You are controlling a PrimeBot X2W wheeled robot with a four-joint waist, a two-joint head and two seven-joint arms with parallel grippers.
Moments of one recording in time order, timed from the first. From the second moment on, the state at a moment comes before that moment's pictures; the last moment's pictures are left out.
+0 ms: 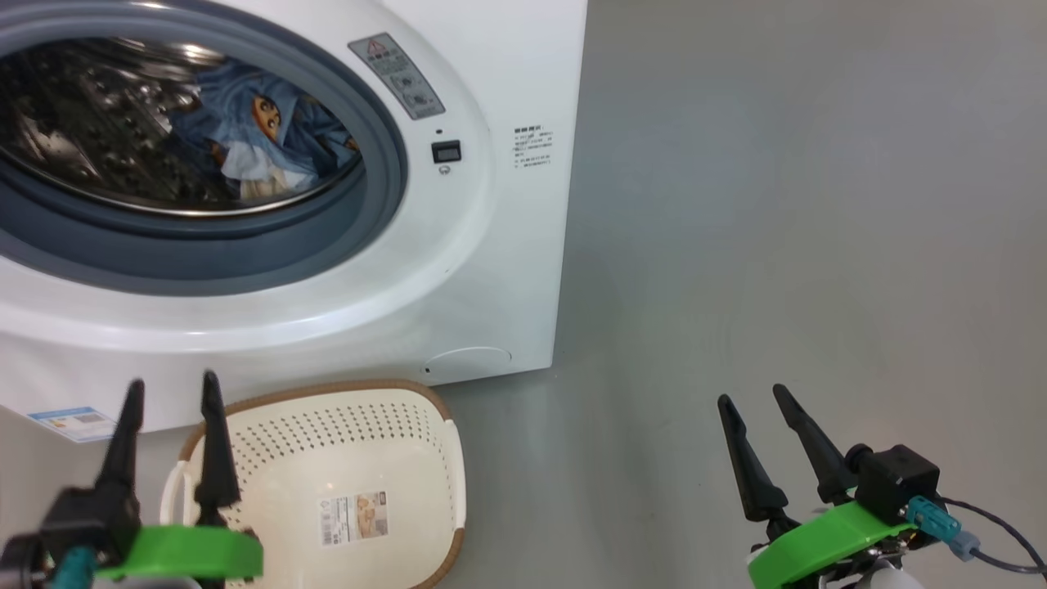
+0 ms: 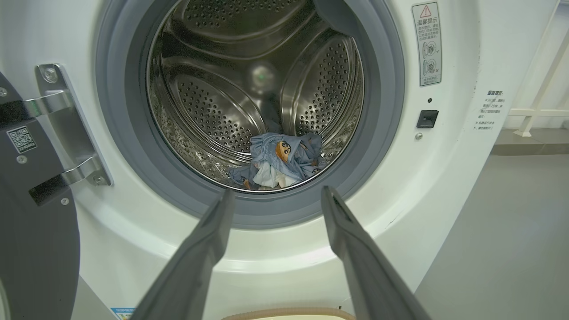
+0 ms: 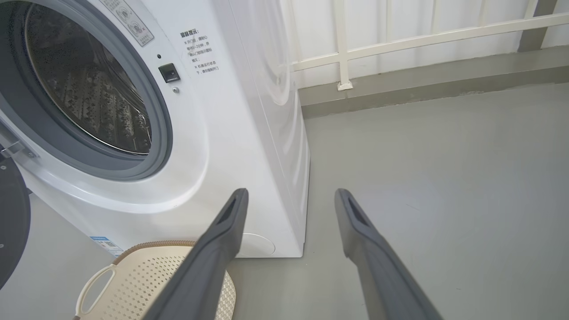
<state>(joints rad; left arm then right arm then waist) -0.13 0.14 -0.04 0.14 -0.26 0.03 -0.25 -0.11 -0.06 0.09 0.24 0.28 0.13 -0.26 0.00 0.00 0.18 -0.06</state>
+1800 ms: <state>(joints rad) 0.26 0.05 -0.01 -0.02 -0.16 0.04 -0.25 -0.03 -0.06 0.12 0.26 0.24 0.13 -0.26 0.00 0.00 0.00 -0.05</state>
